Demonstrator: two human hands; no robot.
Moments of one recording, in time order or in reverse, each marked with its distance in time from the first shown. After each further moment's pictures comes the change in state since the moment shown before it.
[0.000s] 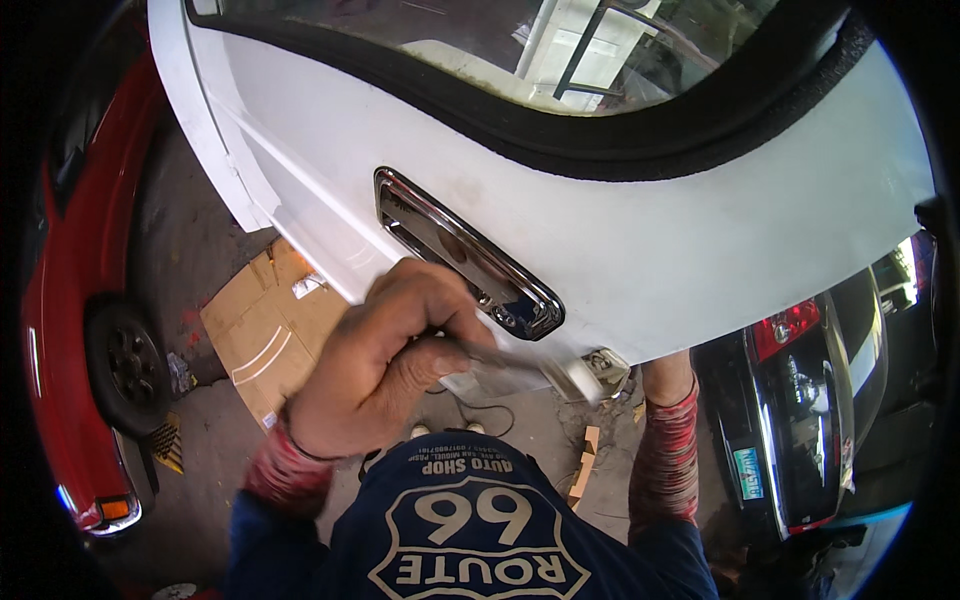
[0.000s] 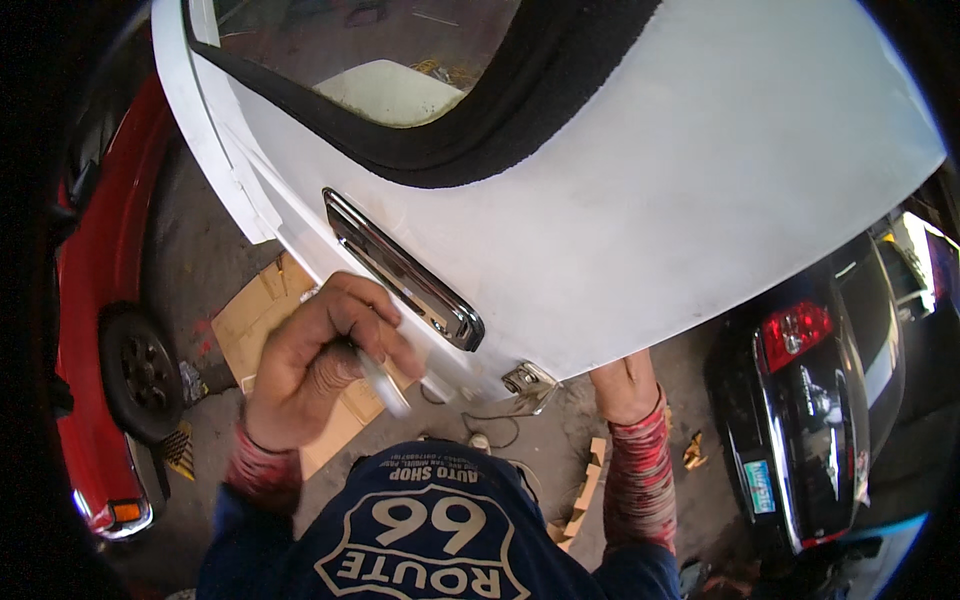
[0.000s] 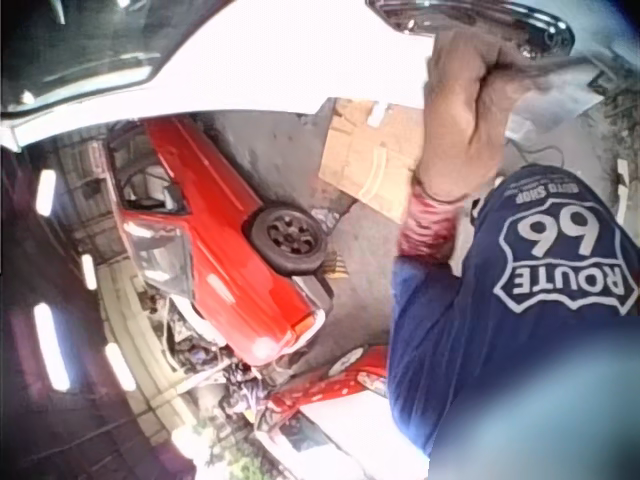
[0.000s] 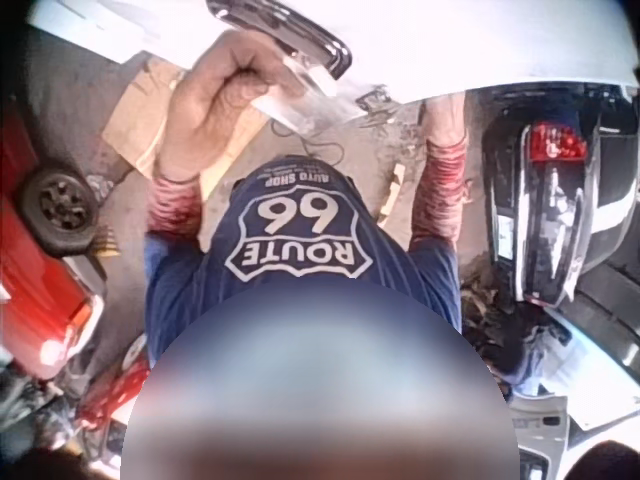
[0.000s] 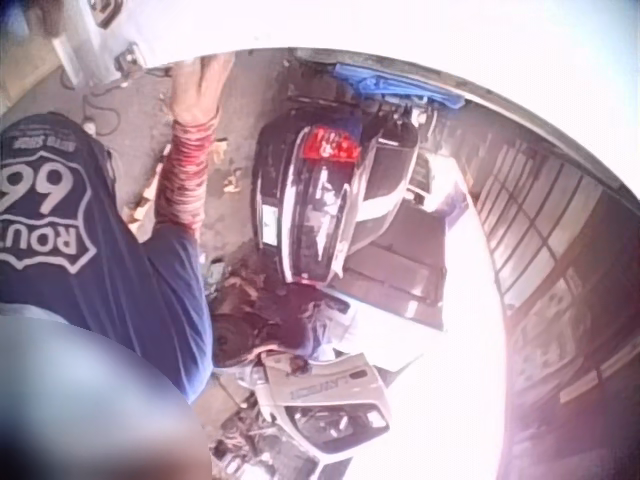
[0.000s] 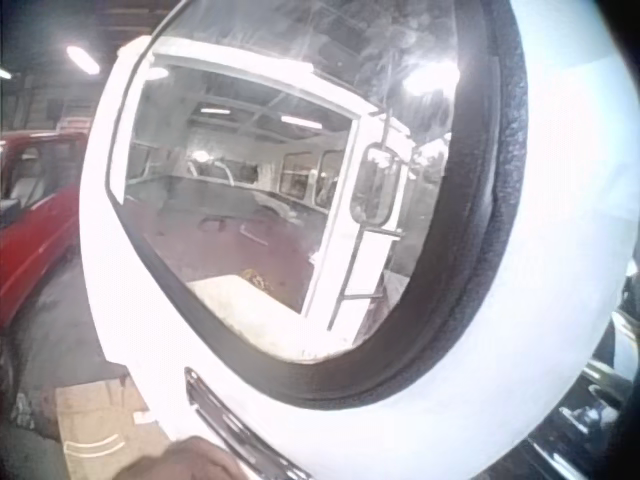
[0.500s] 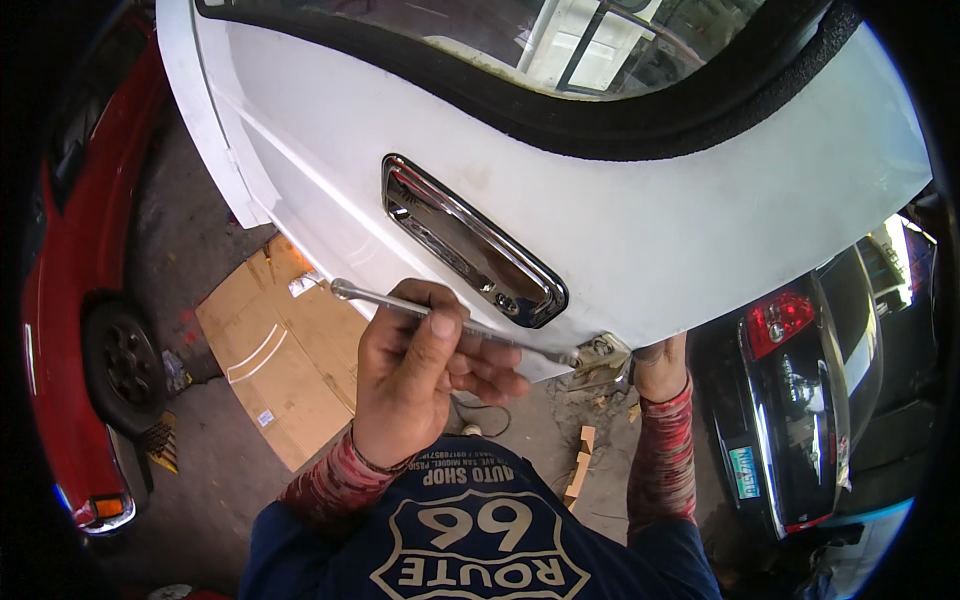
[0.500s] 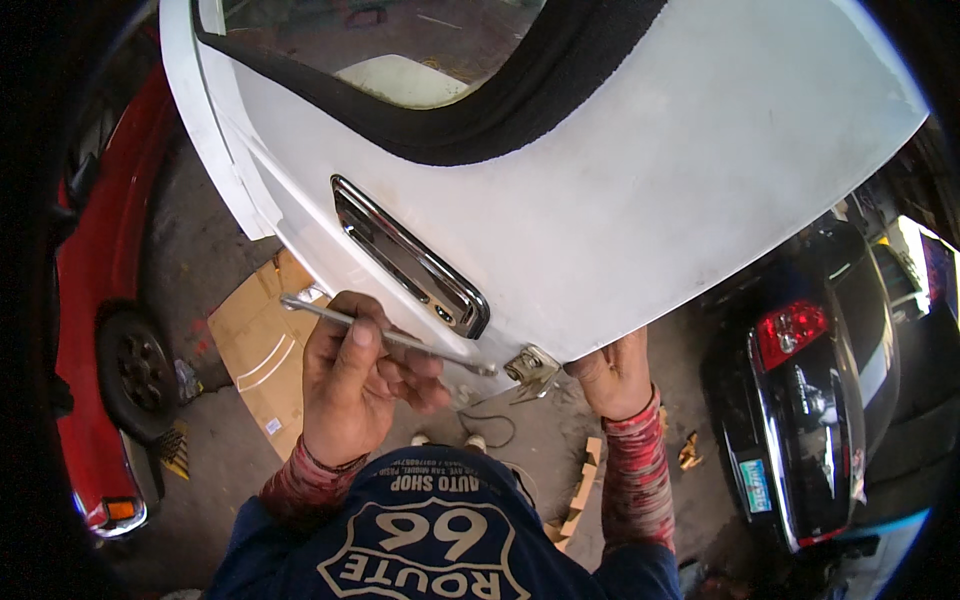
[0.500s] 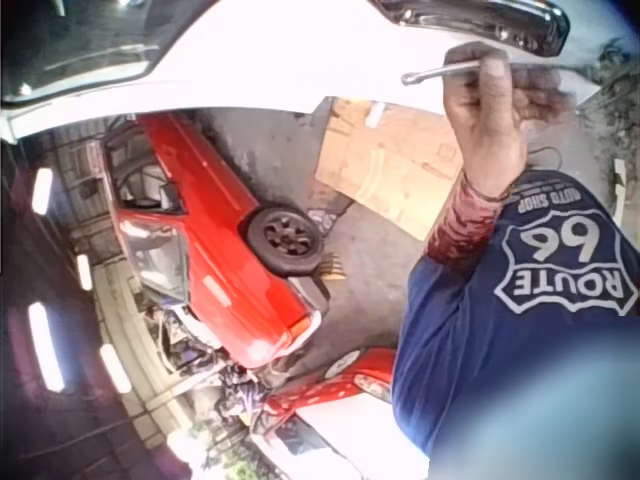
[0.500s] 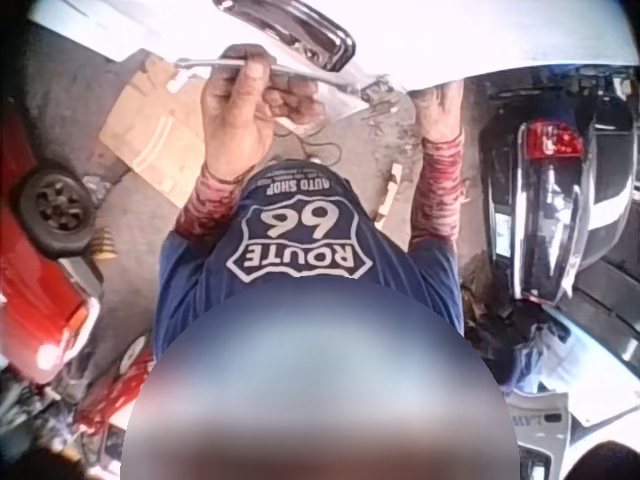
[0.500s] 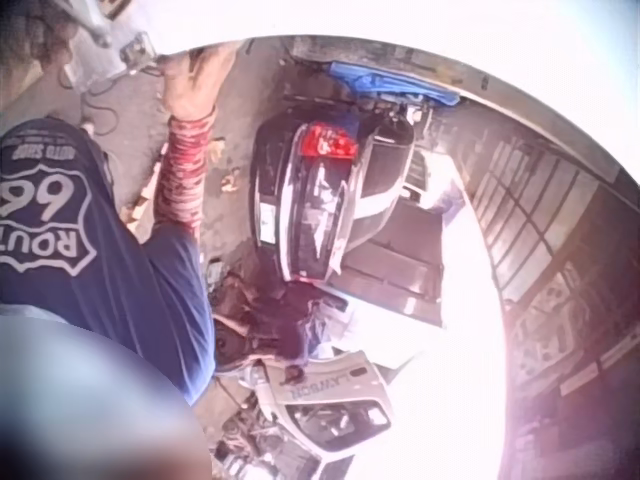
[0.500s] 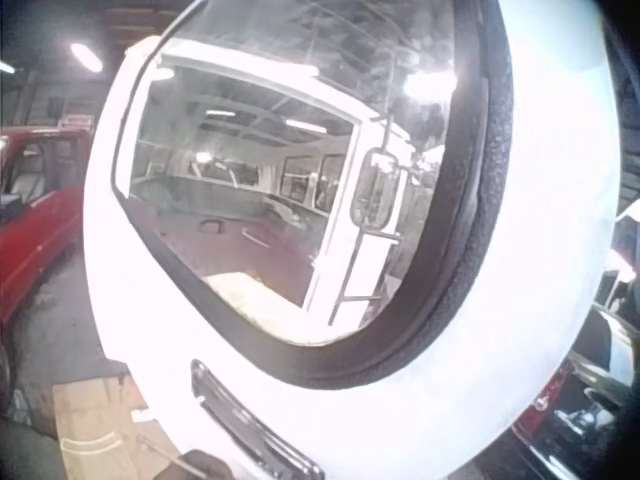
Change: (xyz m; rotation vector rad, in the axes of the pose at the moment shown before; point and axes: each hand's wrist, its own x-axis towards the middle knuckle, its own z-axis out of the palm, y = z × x) left_hand -0.040 -0.024 0.050 -0.937 0.288 -0.216; right_hand -0.006 -0.019 0.013 -0.043 0.063 0.086
